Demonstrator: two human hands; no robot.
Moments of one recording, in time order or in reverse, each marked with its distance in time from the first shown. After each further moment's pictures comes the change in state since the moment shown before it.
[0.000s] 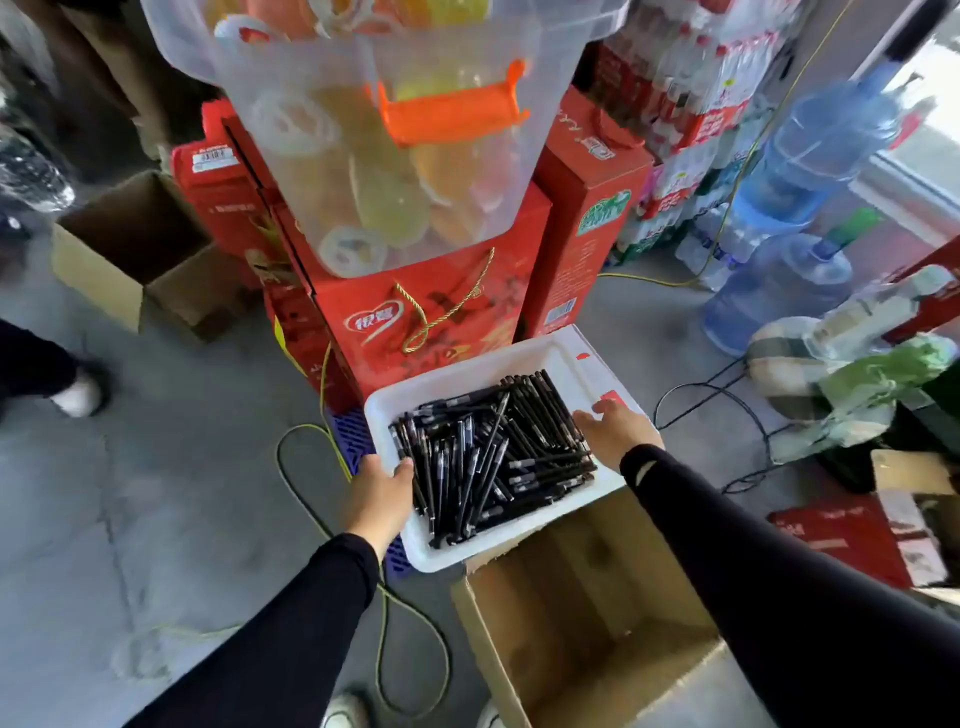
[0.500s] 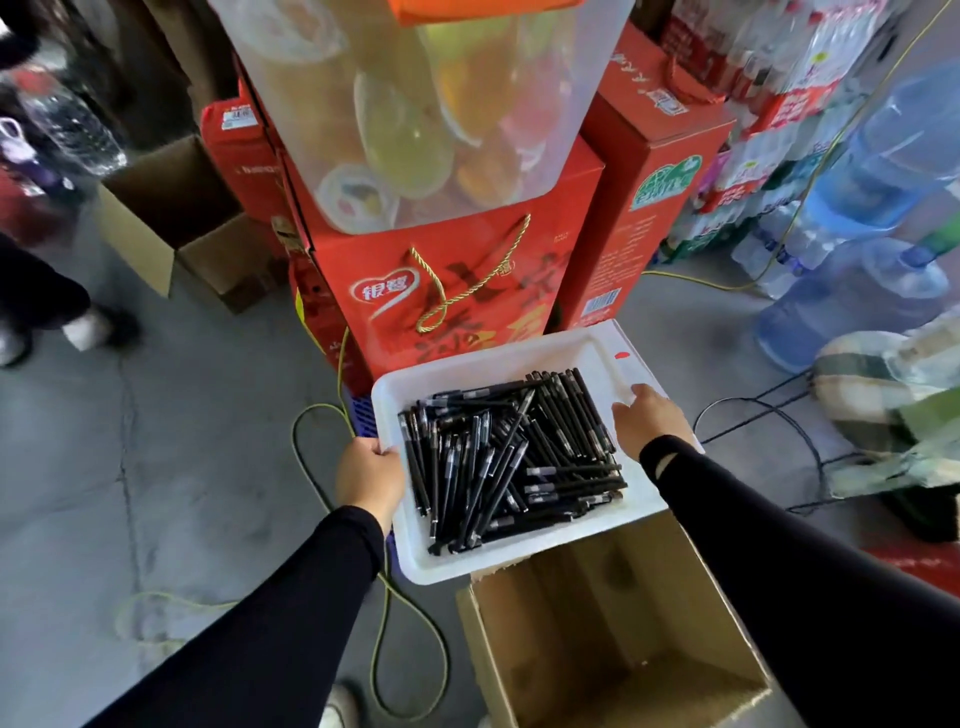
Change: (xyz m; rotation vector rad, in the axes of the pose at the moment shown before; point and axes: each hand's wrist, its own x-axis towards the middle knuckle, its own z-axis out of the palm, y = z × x) left_hand 0.041 -0.007 0.018 -0.139 0.292 -0.062; right_hand 0.068 0.011 0.026 -0.043 0.075 0.007
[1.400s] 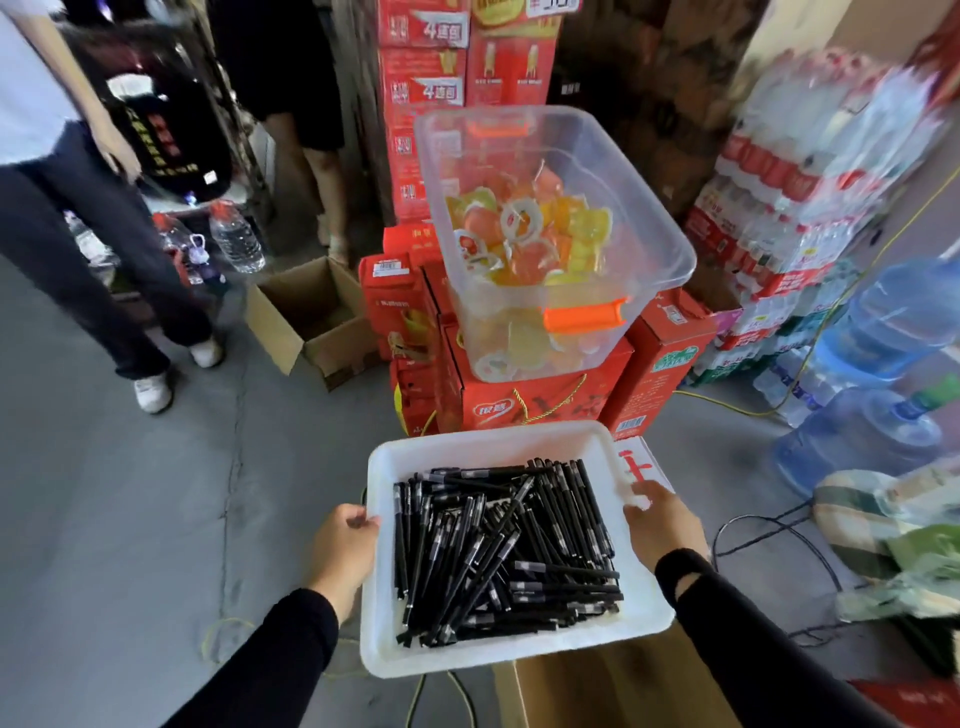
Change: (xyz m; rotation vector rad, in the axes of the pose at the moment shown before) left_hand -0.115 0.029 -0.220 -0.205 0.049 -0.010; right_hand -0.181 -0.069 -0.098 0.195 0.027 -0.115
